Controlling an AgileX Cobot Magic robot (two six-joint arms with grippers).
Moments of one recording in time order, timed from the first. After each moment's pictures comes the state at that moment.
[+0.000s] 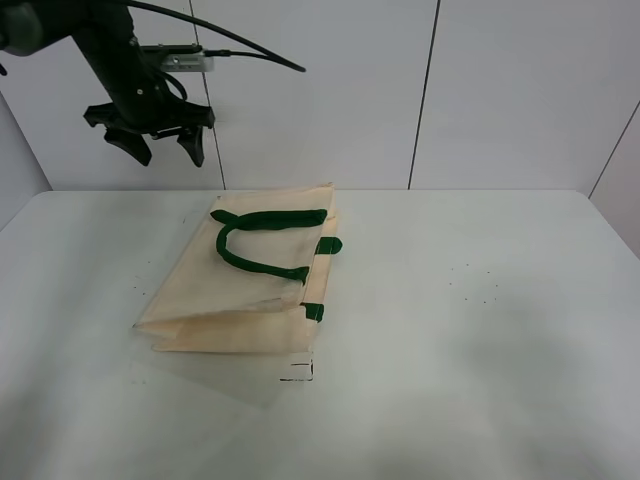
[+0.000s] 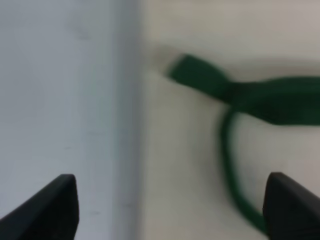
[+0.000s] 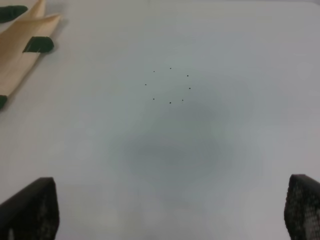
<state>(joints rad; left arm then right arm) -0.18 2.13 -2.10 0.06 1.19 -0.12 0.06 0.00 -0.49 0.06 1.03 -0.04</state>
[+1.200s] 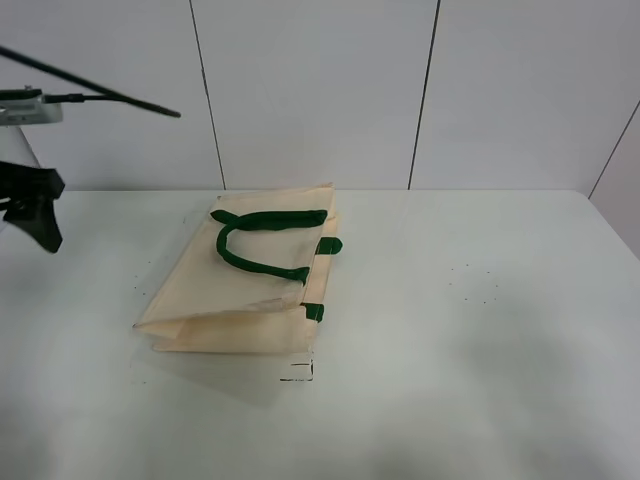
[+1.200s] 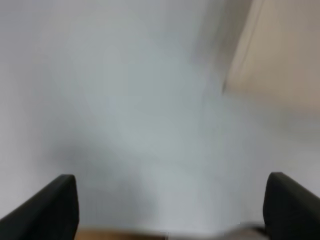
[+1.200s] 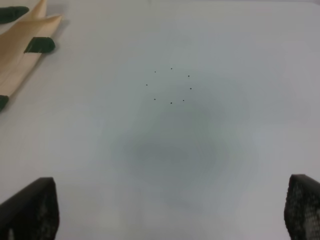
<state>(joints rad) -0.02 1.39 -1.20 0.07 1.19 -0.13 0.06 0.00 -0.49 0.06 1.03 -0.04</state>
